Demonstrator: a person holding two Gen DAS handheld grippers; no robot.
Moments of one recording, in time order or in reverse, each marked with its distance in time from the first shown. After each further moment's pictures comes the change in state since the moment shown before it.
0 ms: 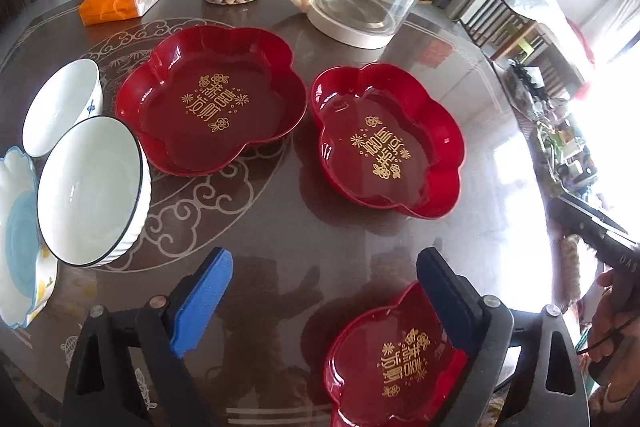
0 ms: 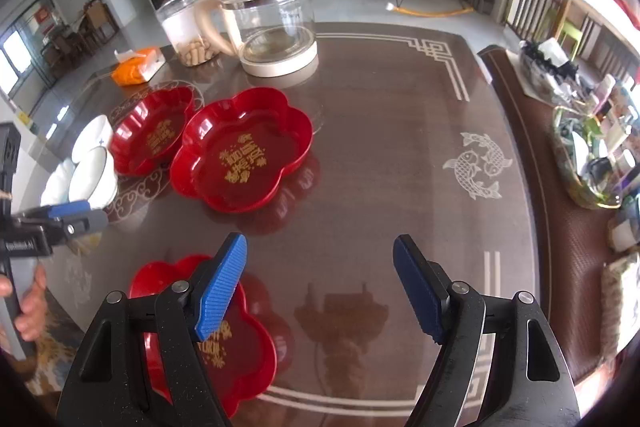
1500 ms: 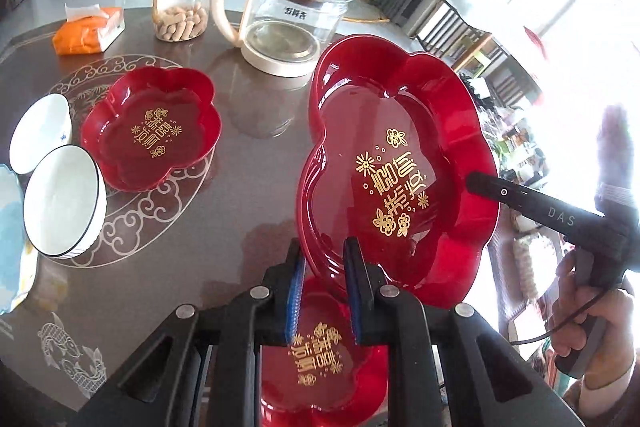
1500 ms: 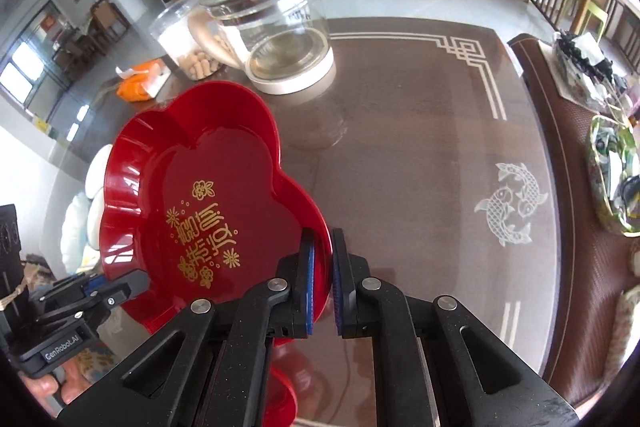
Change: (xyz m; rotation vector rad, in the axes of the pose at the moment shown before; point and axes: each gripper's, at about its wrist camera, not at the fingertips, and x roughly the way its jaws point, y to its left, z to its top) left arm -0.067 -0.058 -0.013 0.071 -0.077 -0.154; right arm -0.025 -0.001 0.036 0.030 0.027 0.080
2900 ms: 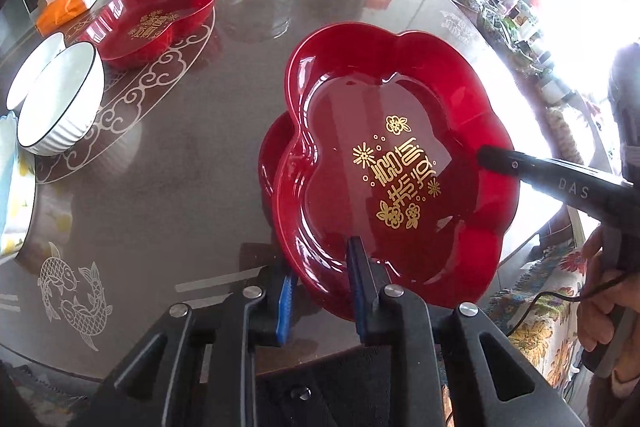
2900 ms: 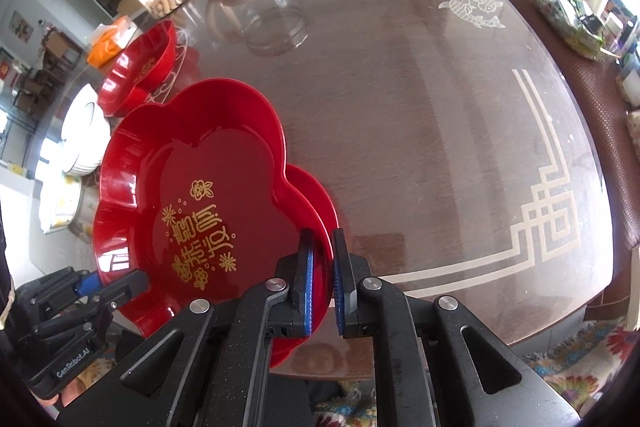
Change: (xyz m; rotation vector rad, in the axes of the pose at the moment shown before) left arm 0.030 0.019 -0.127 0.212 0.212 0.105; right arm 0.043 0.027 -0.162 0.211 0.079 -0.103
